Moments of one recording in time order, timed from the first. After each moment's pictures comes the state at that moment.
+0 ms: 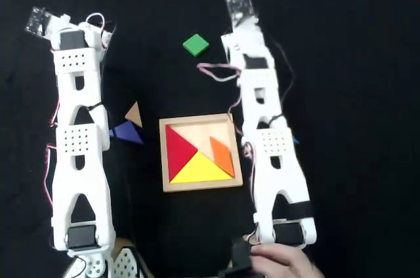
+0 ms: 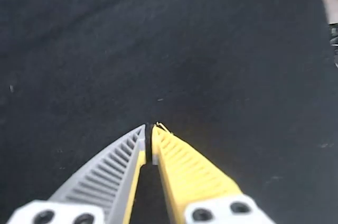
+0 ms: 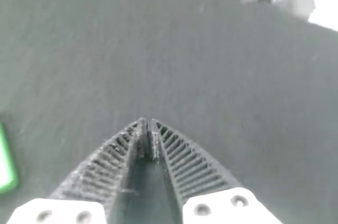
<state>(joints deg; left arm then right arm) -12.3 77.9 -92.6 80.5 58.4 -4.7 94.9 -85.7 25.7 14.5</state>
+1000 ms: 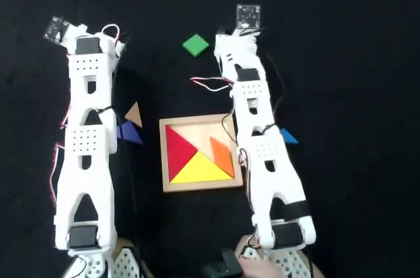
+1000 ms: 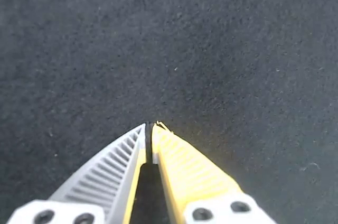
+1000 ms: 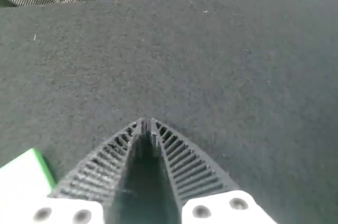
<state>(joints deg) -9.4 82.7 -92.6 80.5 58.4 -6.9 102.2 -93.6 25.3 -7.1</state>
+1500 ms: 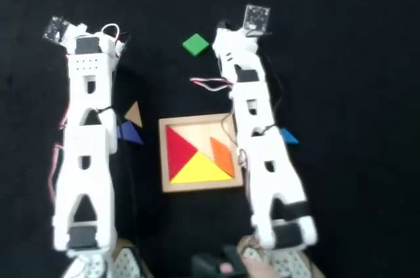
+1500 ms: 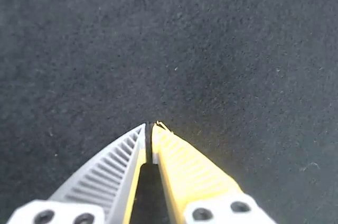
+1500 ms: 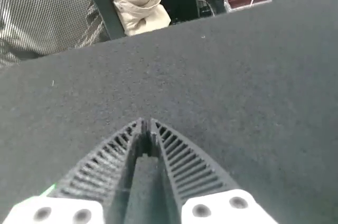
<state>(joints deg) -9.4 82.7 -92.6 80.5 58.4 -6.9 102.8 -93.6 17.6 -16.0</state>
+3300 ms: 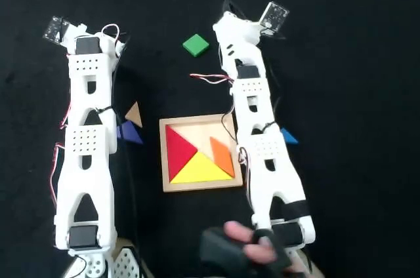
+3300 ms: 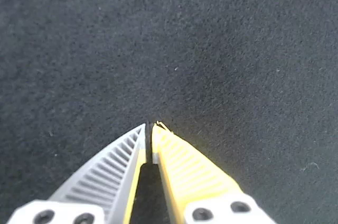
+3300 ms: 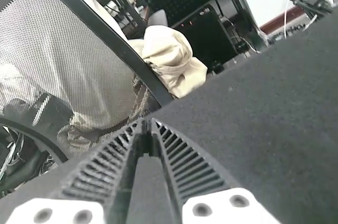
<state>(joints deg) -9.4 82.7 -92.6 80.5 58.4 -6.6 99.9 -92.8 7.0 -34.9</state>
